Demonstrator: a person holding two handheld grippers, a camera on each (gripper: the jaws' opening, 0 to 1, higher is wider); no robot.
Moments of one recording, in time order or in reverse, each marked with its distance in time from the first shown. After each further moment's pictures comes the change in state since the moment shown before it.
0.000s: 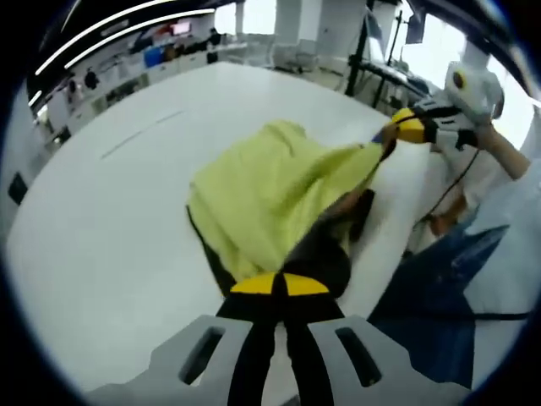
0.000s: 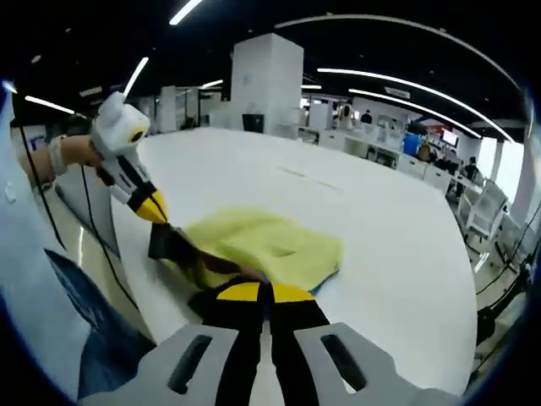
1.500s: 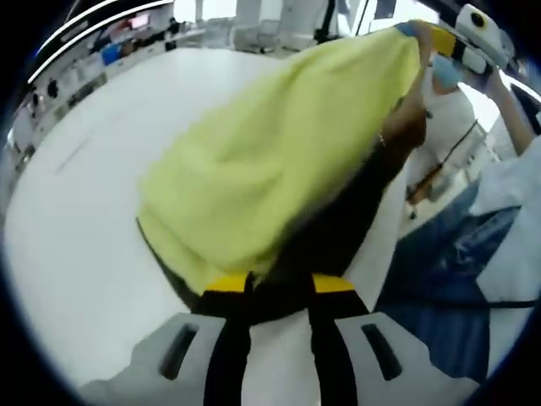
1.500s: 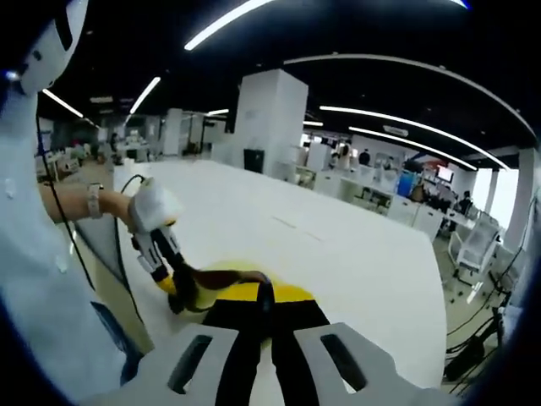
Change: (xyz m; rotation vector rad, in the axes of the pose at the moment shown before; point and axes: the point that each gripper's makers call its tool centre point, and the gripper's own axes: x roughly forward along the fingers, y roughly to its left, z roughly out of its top) left arm 0.039 -0.020 -0.006 0.094 0.119 -0.169; right arm -0.056 -0.011 0.073 -0.063 -0.177 -0.037
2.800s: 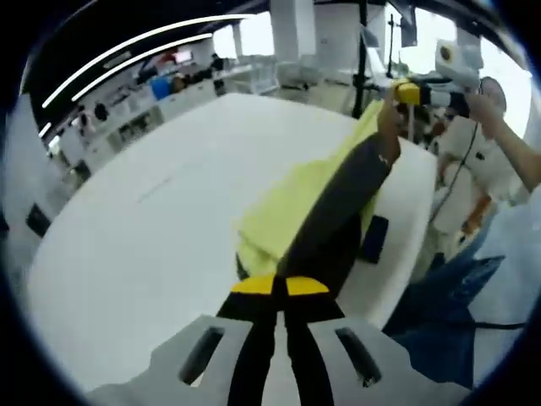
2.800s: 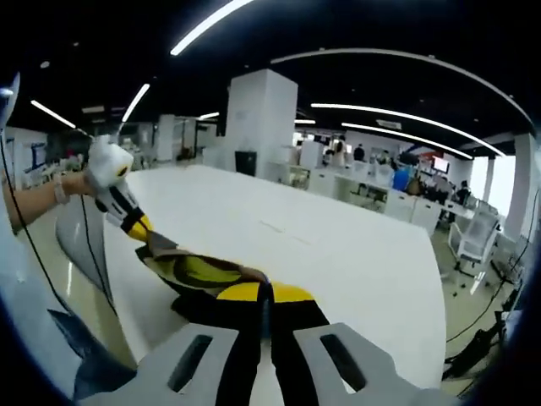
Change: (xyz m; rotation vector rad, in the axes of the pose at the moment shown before) left arm -0.120 0.046 0.054 0.035 -0.190 0.304; right arm 0.033 -0.052 0.027 0.039 -0.018 -0.005
